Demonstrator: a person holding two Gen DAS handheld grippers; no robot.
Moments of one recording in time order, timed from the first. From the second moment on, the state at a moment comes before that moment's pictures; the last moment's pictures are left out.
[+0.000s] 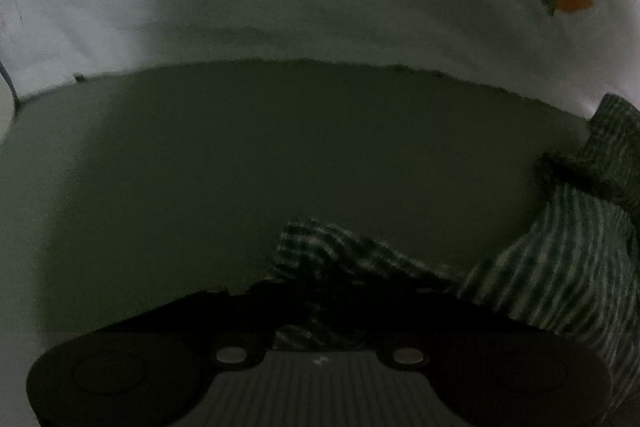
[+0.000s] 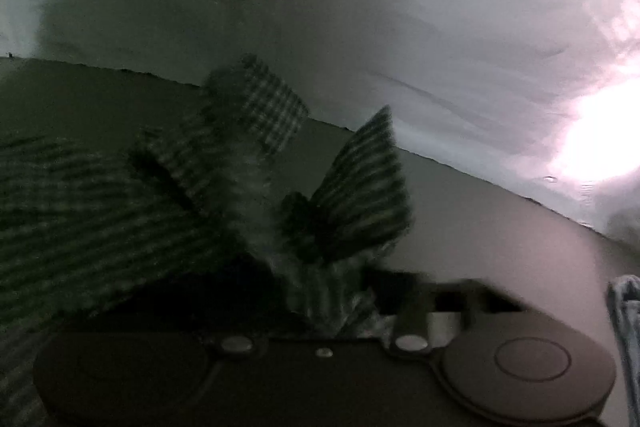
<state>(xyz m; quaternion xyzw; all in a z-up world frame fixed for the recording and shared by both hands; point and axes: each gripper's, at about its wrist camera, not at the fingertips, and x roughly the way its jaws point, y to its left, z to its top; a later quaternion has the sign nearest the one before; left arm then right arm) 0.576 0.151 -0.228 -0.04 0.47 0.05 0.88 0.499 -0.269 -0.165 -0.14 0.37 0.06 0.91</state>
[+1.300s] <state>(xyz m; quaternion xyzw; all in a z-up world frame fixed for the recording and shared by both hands) 0.431 0.230 -0.249 -0.23 0.46 0.25 0.82 0.303 -0.339 -0.202 0.49 0.48 -0.06 0.73</state>
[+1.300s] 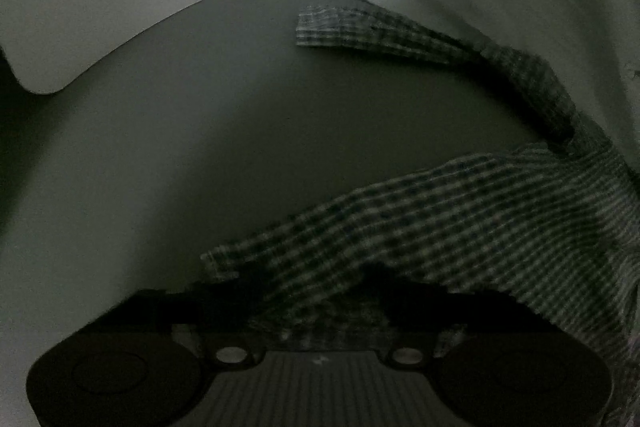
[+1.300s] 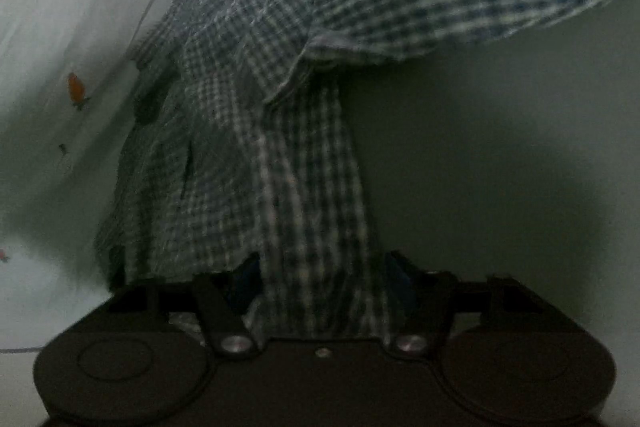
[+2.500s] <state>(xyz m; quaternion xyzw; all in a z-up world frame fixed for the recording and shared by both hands) 0.242 0.091 -0.215 -0.20 0.45 0.24 0.83 0.236 -0.435 -0.196 0.36 0.49 -0.04 0.79</state>
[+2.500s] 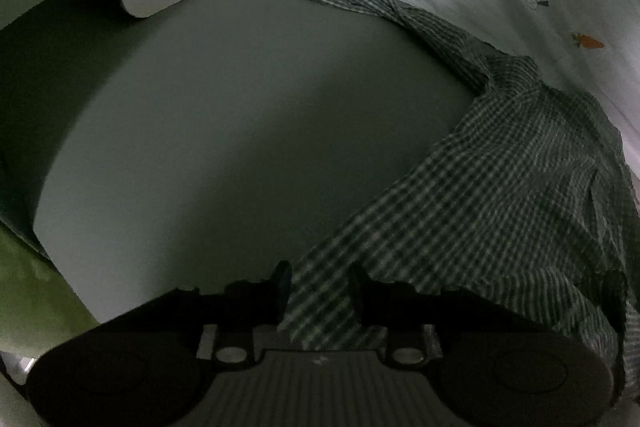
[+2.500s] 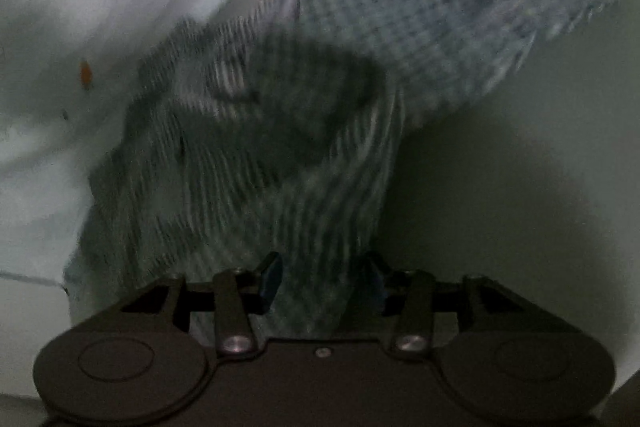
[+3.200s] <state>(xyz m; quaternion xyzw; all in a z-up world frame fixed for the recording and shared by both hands) 0.246 0.086 -0.248 -0.17 0.49 0.23 0.82 0.146 -0.505 -0.177 0.34 0.46 -0.11 0.81</state>
